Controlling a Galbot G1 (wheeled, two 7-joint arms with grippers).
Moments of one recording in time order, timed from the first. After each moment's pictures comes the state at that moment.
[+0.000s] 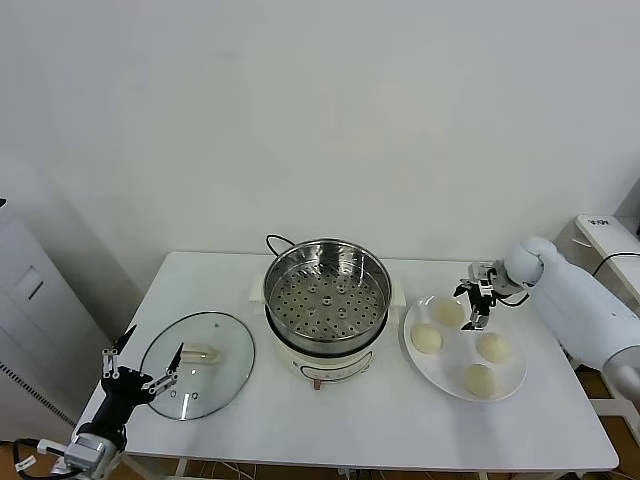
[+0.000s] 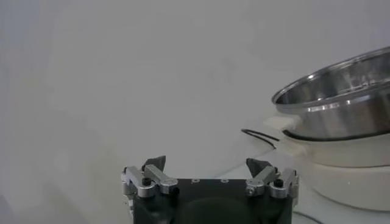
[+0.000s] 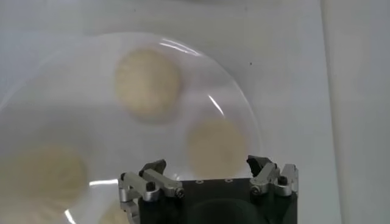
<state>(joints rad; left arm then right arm) 1.60 -1.35 -0.83 -2.06 0.11 -0.10 0.29 -0.07 0.89 -0.46 0.76 -0.28 0.04 -1.07</state>
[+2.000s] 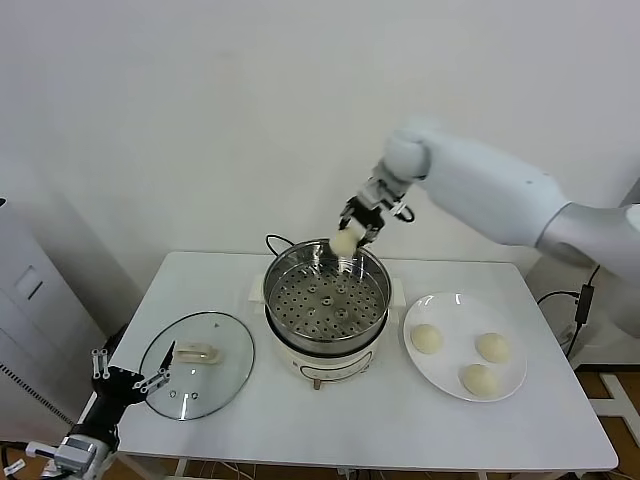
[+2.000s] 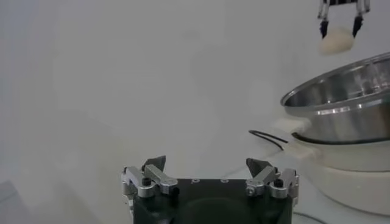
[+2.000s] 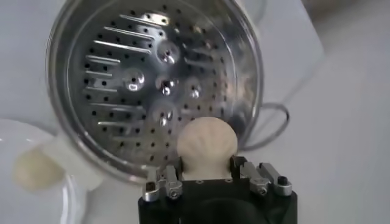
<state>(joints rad) 1.61 -1.36 -0.86 -2.09 0.09 -0.08 0.28 0.49 1.21 -1.07 1.01 -0.12 0.42 -1.13</state>
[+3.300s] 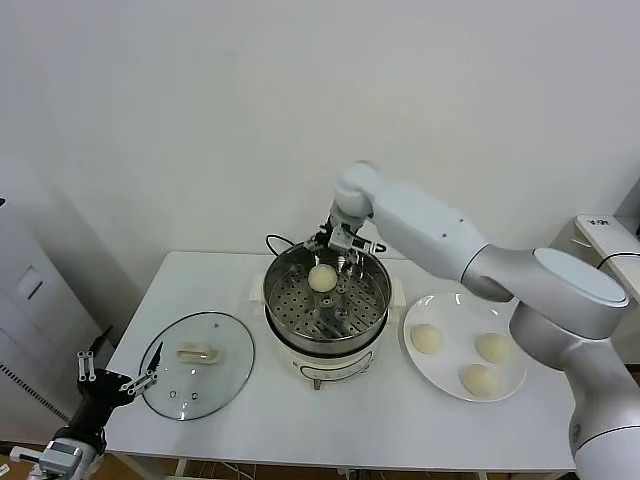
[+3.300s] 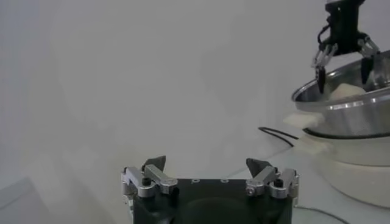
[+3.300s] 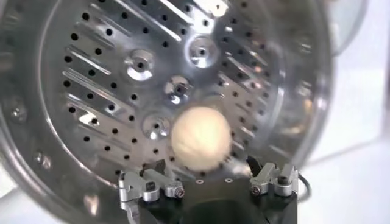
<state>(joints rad) 1.62 -1.35 -0.90 -2.08 0.07 -0.10 0.28 0.42 1.28 -0.93 0.89 -0.28 0.49 -1.12</state>
